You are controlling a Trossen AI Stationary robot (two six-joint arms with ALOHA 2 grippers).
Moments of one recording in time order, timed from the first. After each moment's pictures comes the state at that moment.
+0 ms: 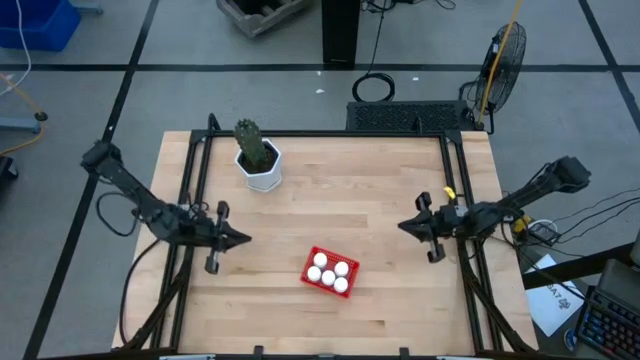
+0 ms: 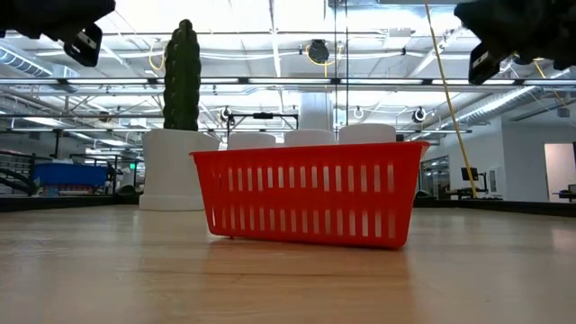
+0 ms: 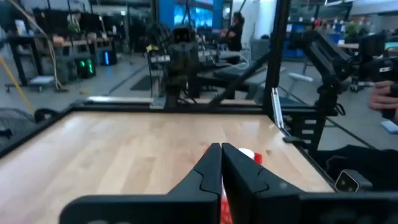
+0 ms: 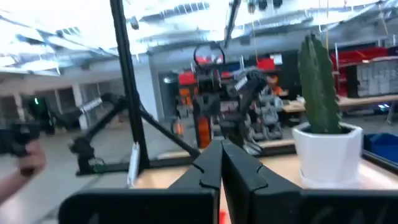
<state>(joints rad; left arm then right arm) -0.70 0.58 0.21 0.36 -0.61 -0.07 0.43 0.65 0.02 0.90 0.37 0.06</state>
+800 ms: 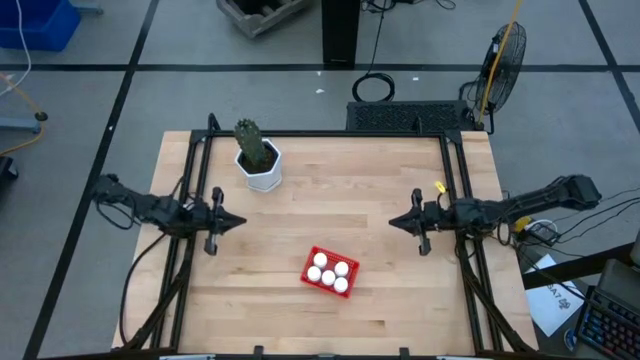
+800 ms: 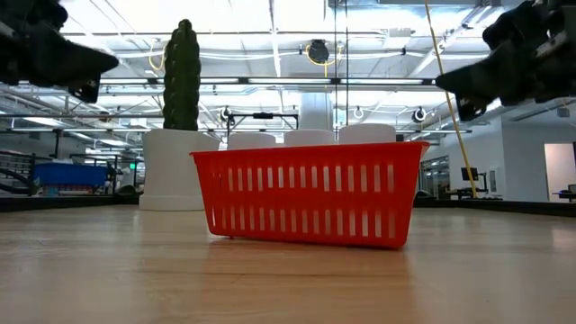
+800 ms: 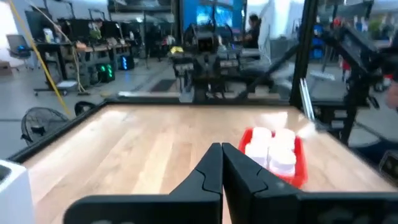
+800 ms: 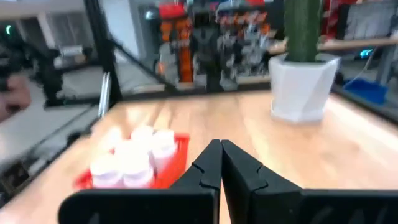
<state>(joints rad) -0.42 0.00 0.05 -0.04 -0.40 -0.02 0.18 0.54 0.02 0.51 0.15 0.11</state>
